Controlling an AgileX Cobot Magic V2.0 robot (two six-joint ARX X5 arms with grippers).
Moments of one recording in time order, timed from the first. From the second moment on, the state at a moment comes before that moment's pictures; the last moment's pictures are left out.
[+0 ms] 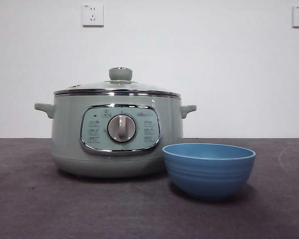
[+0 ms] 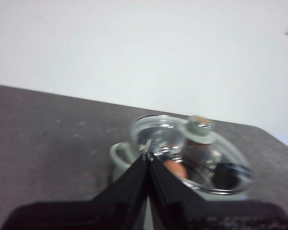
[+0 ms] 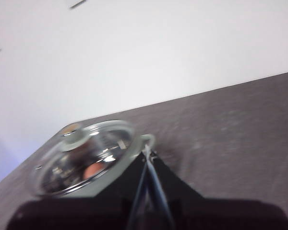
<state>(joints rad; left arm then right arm) 0.11 0.04 0.39 -0.35 0.40 -0.30 0.07 0.20 0.41 -0.22 -0.34 0.34</state>
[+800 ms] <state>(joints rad) 0.10 0.47 1.00 -0.89 0.76 -0.06 0.09 0.76 1.14 -1.08 -0.78 -0.10</state>
